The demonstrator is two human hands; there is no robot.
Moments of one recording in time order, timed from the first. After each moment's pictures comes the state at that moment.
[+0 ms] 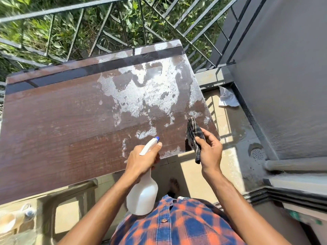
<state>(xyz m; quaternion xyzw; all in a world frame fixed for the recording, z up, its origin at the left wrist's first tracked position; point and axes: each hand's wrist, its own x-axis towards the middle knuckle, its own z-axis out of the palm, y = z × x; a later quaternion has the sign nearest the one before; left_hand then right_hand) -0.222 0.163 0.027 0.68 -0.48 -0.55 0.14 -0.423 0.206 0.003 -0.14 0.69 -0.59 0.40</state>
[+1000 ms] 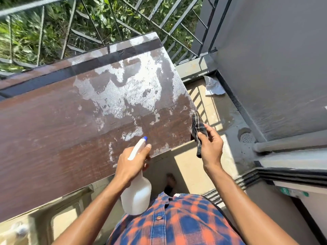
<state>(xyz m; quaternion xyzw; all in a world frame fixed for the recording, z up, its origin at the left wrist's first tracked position) -0.236 0.161 0.023 0.64 -0.53 -0.54 0.11 -0.465 0.224 -0.016 -0.13 0.74 -0.59 0.31</state>
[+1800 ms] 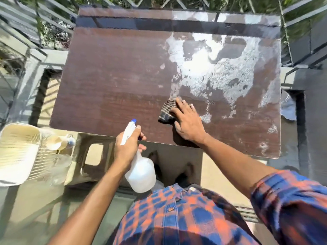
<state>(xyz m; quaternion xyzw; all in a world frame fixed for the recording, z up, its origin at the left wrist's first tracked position) -0.063 0.190 0.004 0.76 -0.19 -0.49 0.37 -0.269 0.087 -0.100 -0.84 0.49 -0.04 0.21</state>
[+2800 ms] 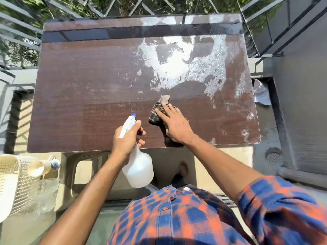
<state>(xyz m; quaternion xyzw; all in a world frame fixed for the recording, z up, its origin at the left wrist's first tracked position) -0.082 0.145 0.013 0.72 -0.25 -0.56 0.34 -0.270 0.094 -0.102 -0.82 0.54 -0.03 0.19</state>
